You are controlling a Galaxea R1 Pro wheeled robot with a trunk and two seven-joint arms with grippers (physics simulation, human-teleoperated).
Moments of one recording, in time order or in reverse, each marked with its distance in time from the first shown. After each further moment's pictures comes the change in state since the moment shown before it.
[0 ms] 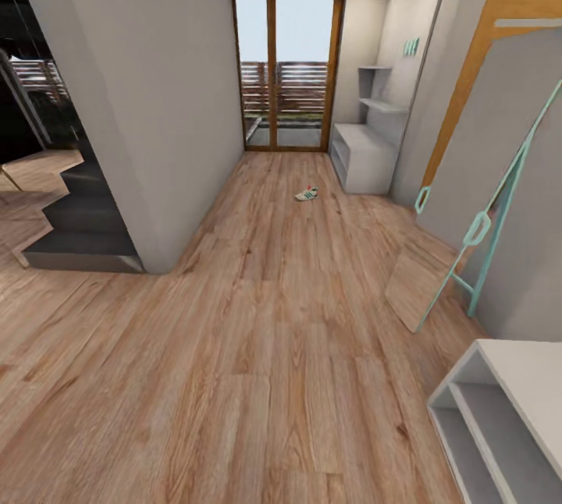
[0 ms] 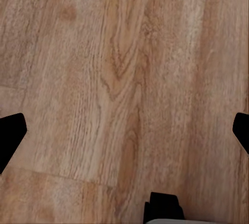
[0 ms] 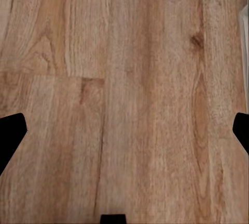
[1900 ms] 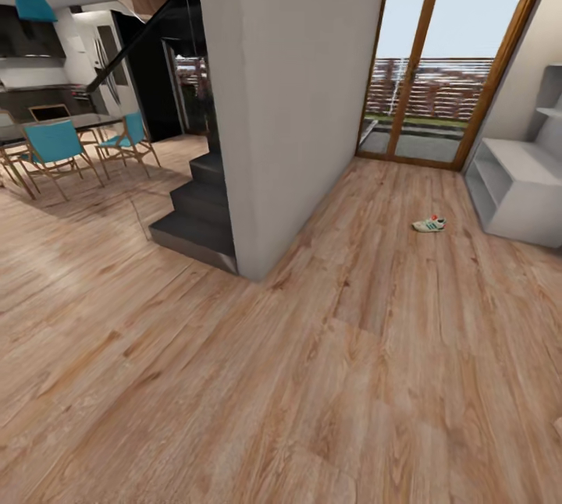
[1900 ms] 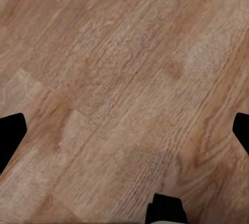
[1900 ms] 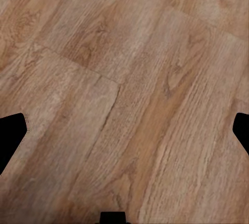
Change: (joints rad) left arm -0.002 -0.003 0.058 0.000 0.002 -0.009 0.009; right arm 0.000 0.000 -0.001 -0.001 0.000 -0.001 -0.001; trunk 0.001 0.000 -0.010
